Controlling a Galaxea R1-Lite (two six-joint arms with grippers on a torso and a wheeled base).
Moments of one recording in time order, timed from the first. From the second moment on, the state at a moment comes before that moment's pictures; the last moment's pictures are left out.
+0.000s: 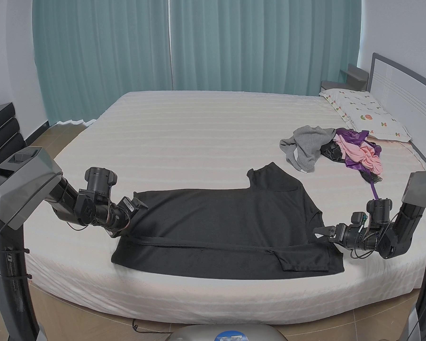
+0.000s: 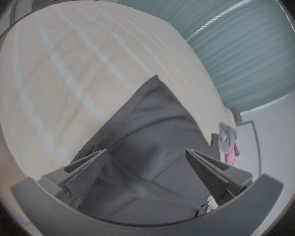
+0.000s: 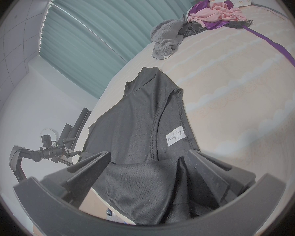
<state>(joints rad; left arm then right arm) -0.10 2.29 -1.14 -0.32 -0.18 -0.89 -0.06 2.35 -0.64 -1.01 0.56 0.41</state>
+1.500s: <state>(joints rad) -0.22 2.28 -1.06 -0.30 -0.05 -0.78 -0.06 2.36 -0.64 -1.03 0.55 0.41</state>
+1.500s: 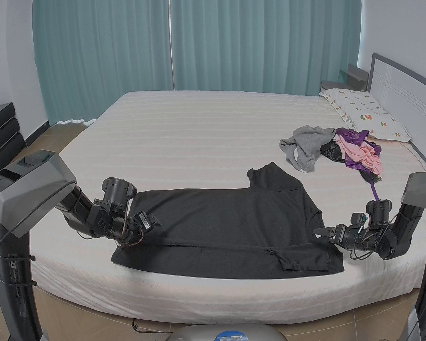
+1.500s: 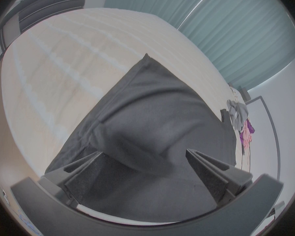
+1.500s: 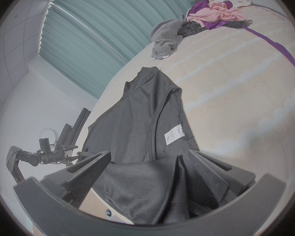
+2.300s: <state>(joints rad) -0.09 2.29 -1.04 -0.58 -0.21 -1.00 -0.06 2.36 -0.64 -1.03 0.55 0.41</state>
